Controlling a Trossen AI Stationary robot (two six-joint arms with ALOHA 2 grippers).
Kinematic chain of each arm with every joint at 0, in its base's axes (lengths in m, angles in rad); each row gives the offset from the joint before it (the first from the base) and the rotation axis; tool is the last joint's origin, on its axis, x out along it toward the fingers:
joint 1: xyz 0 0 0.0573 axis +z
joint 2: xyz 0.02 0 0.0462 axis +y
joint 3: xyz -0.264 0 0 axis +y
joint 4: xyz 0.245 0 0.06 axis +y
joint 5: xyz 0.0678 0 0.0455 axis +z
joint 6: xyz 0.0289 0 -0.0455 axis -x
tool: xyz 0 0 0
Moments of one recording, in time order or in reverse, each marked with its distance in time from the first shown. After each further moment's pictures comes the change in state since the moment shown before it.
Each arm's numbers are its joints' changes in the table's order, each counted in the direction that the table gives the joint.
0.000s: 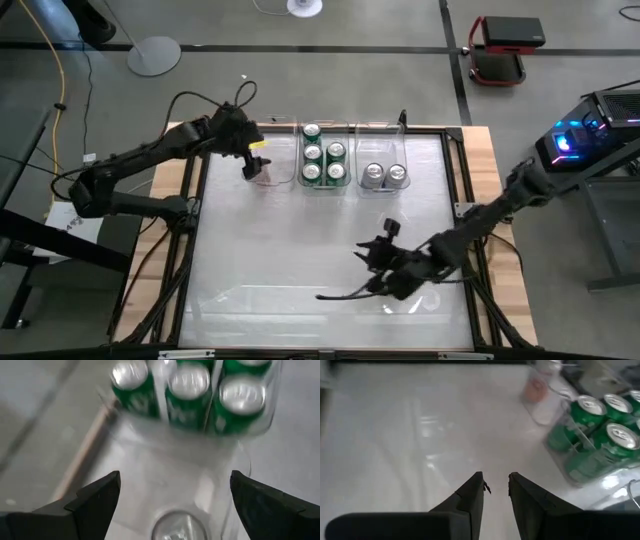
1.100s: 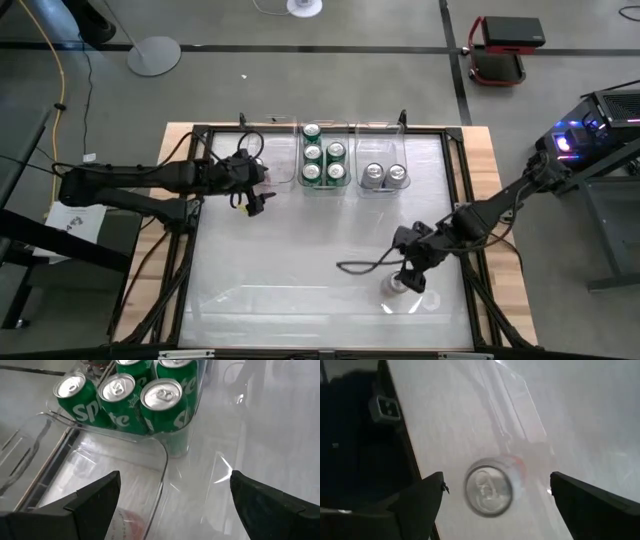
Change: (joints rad) left arm -0.498 -0.156 0.213 -0.153 0.358 0.291; right arm -0.053 -0.242 -0.001 0.425 0.720 -0.407
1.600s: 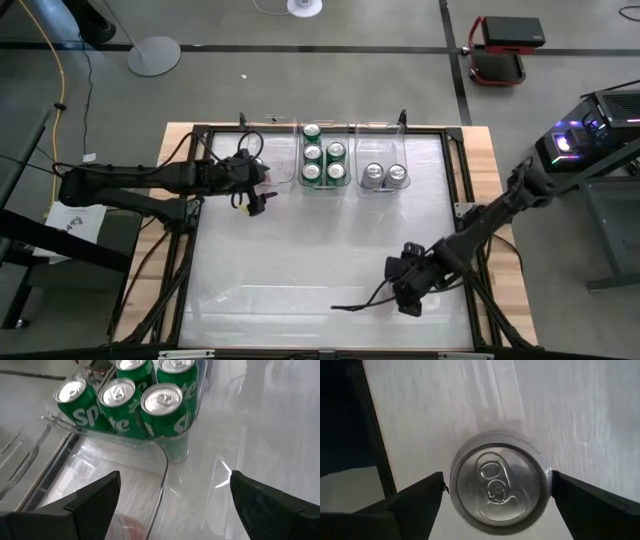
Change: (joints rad) left arm 0.000 0.000 0.022 -0.045 0.000 -0.008; right arm 0.118 0.232 0.001 -0.041 0.009 0.060
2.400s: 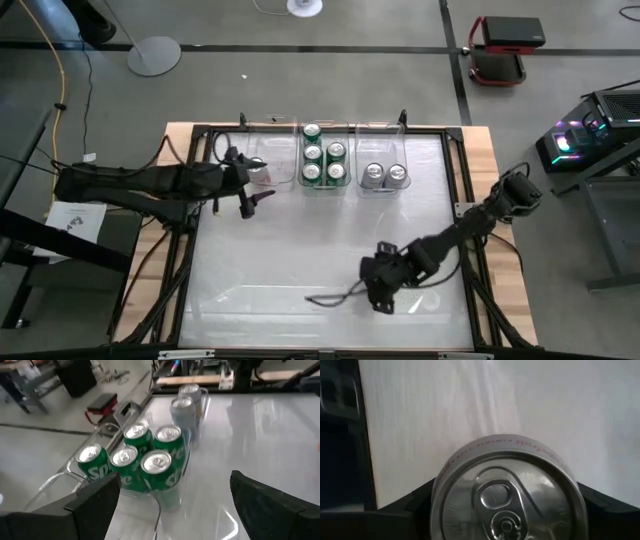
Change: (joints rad) left arm -0.155 -0.157 0.000 -0.122 0.136 -0.020; right arm -0.114 0.152 -0.056 -0.186 -0.046 0.169
